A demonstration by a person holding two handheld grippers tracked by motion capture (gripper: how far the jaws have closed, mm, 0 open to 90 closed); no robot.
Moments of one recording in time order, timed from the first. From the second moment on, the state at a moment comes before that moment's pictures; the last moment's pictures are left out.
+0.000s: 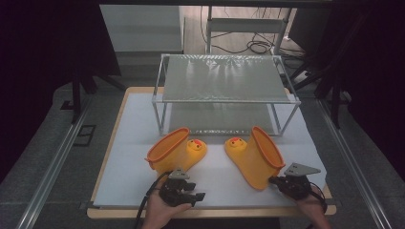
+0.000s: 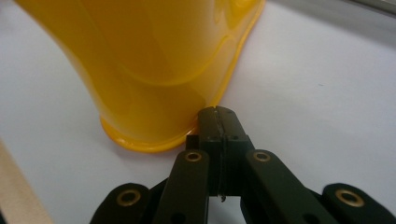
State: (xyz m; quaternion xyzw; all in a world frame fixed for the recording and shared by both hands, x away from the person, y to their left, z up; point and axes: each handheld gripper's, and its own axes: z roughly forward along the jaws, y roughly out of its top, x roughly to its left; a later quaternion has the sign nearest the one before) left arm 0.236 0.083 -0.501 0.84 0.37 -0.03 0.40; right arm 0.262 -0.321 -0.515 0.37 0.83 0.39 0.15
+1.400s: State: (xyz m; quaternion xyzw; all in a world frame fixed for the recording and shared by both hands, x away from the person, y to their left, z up) left arm 0.242 0.088 -0.500 0.83 0.38 -0.03 0.40; right arm 0.263 -0.255 -0.509 0.33 0.83 0.42 0.14
